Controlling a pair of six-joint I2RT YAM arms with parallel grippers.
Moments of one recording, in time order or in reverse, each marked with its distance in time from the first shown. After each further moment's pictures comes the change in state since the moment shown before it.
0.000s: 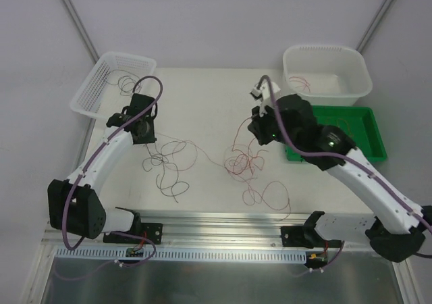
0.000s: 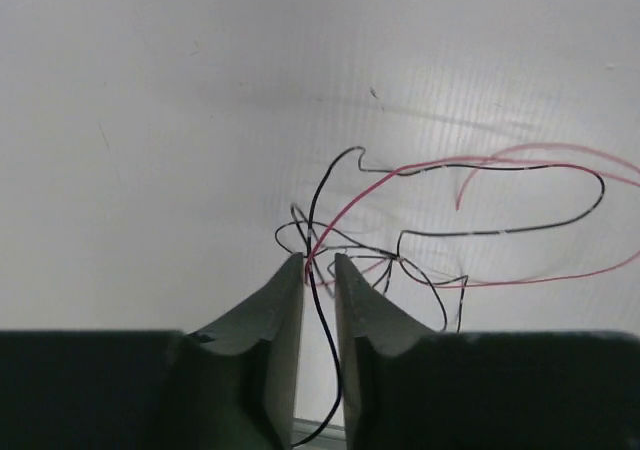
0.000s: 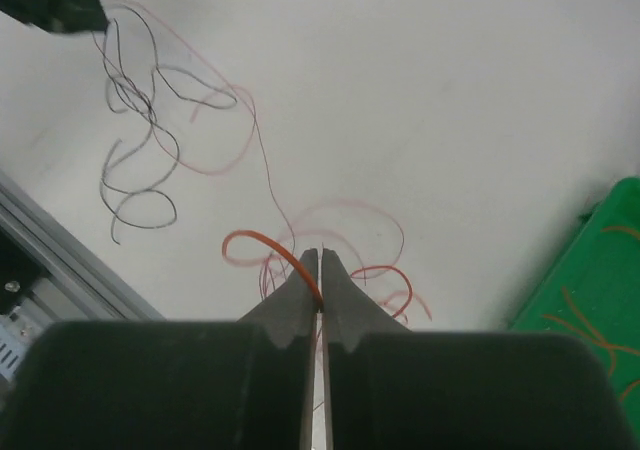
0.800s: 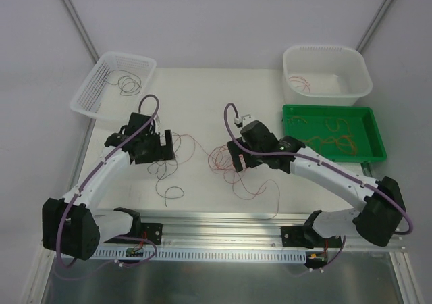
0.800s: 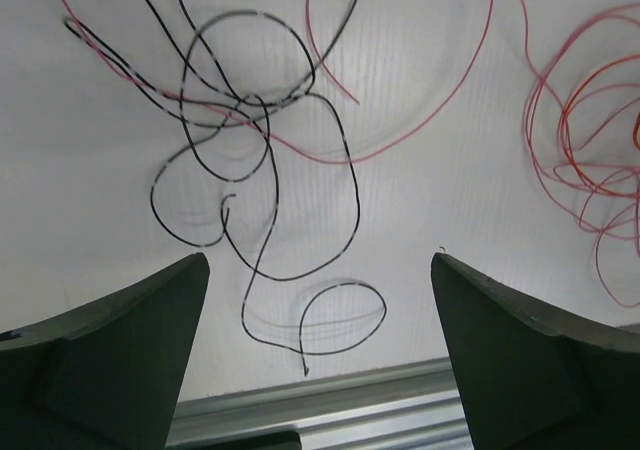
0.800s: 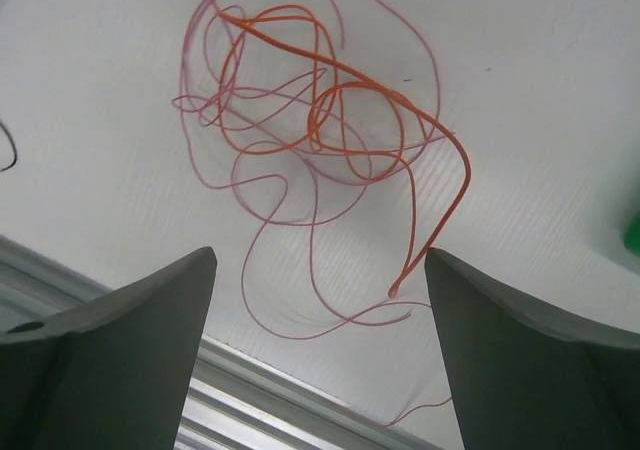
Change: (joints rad) left arm -0.003 -0.192 -0.217 0.087 0.356 -0.070; right arm -0.039 0.262 -0.436 0.132 0.015 0.259
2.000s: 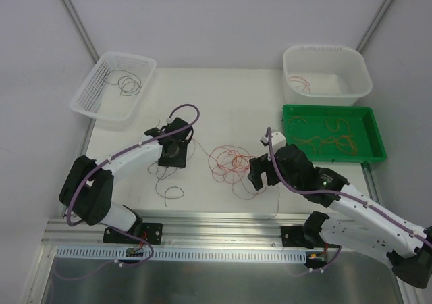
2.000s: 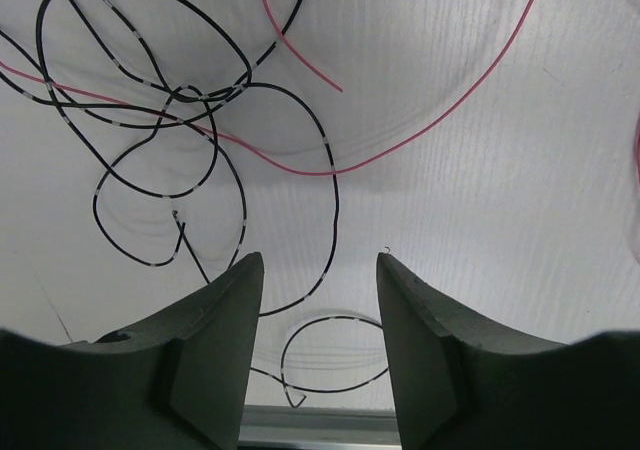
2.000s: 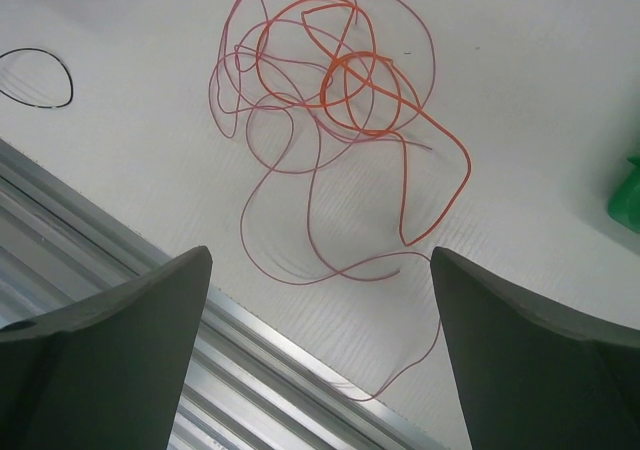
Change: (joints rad) left arm -0.334 0.297 0.054 -0.006 -0.310 -0.138; right arm 0.068 -0.546 -0.320 0.051 -0.016 -0.046
